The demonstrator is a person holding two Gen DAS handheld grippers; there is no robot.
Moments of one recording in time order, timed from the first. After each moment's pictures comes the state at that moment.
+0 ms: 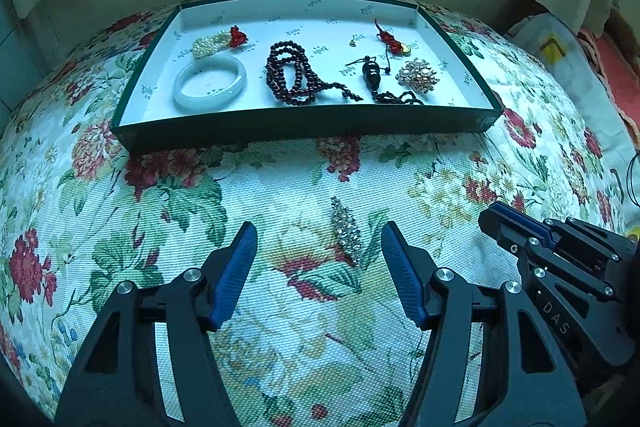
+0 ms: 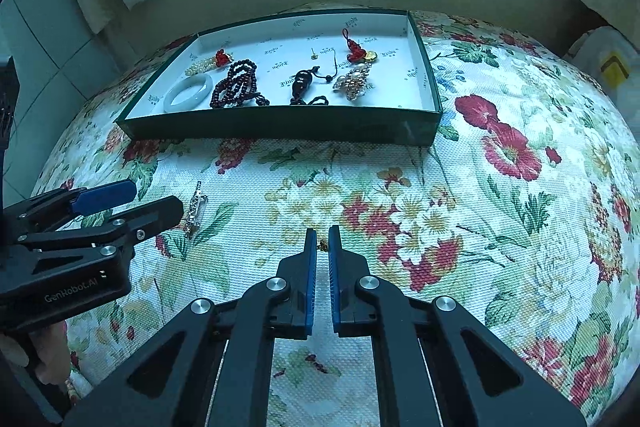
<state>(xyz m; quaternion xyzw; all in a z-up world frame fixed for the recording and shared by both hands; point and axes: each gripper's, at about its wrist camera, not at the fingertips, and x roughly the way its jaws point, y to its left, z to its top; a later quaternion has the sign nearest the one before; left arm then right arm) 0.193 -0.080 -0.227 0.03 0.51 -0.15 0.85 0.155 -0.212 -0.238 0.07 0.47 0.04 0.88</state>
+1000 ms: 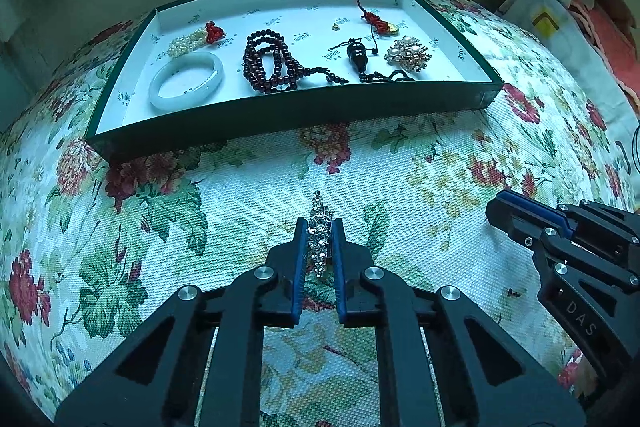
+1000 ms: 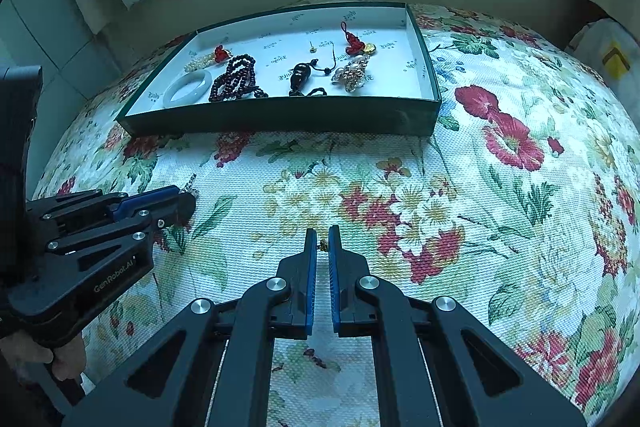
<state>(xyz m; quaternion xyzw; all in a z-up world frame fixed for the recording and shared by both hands) 0.192 -0.089 -0.239 0.07 0.51 -0.16 0.84 0.155 -0.211 -0.240 0.07 0.47 0.04 0.88</state>
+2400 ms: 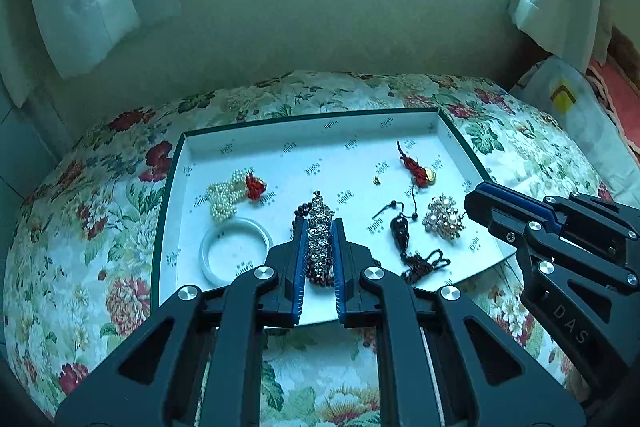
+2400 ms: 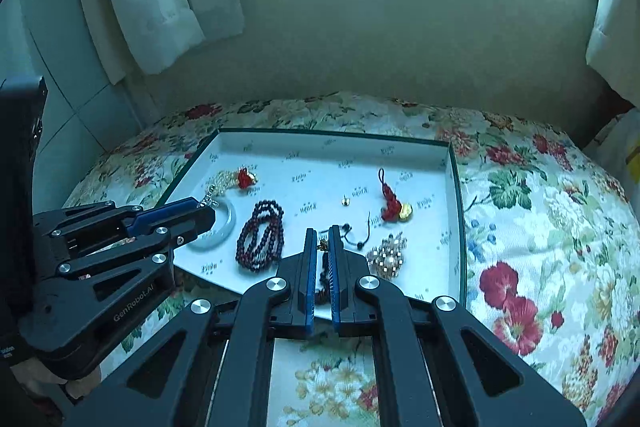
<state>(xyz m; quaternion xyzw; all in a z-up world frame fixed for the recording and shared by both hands) 0.289 -0.087 -0.165 0.06 0.42 -0.14 0.89 0.263 -0.196 -0.162 0.04 0.38 0.07 0.92</state>
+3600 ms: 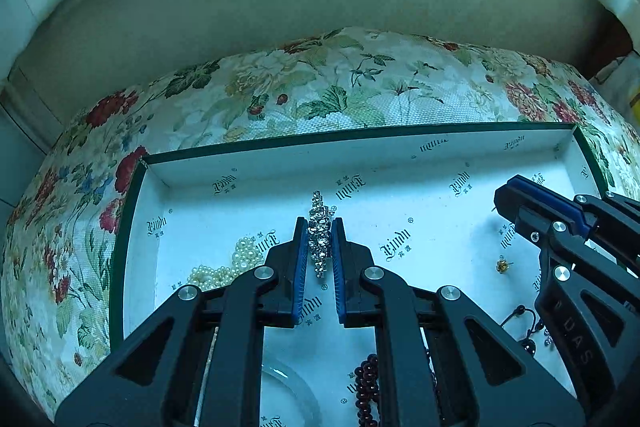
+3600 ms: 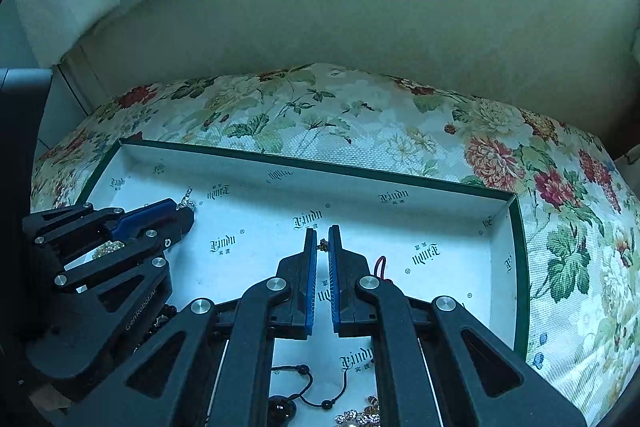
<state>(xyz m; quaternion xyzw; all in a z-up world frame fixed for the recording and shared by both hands) 0.426 -0.095 -0.245 0.08 0.49 -0.08 0.86 0.407 -0.193 -0.232 0.03 0.46 0.05 0.89</state>
